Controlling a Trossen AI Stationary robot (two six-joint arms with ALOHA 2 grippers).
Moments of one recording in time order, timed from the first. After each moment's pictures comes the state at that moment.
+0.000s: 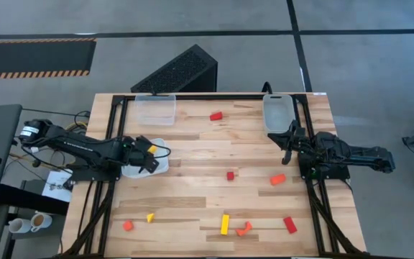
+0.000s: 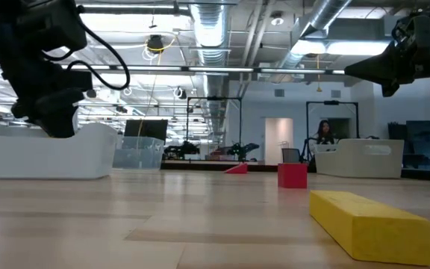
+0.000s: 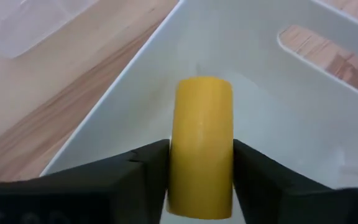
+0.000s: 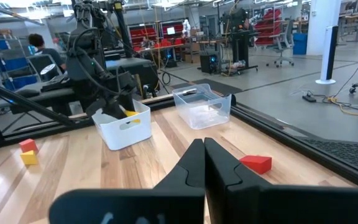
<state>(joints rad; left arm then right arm) -0.13 1.02 0.45 -0.71 -0.48 -0.93 -0.08 0.00 0.09 -0.05 0.27 0.13</state>
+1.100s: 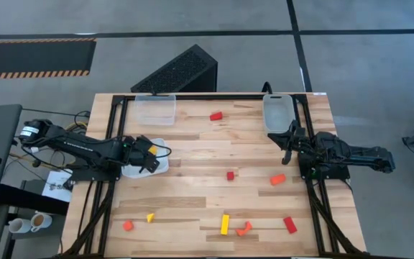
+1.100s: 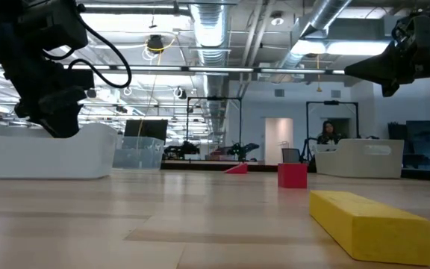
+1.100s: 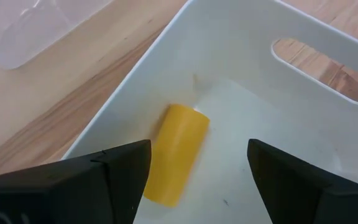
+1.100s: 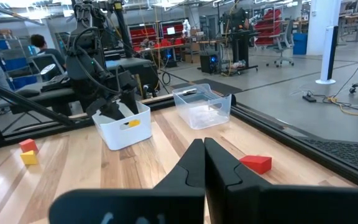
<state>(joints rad) -0.13 1.02 0.45 -0.69 -0.50 -0.91 -0.08 0.00 0.09 -0.05 0.27 0.13</state>
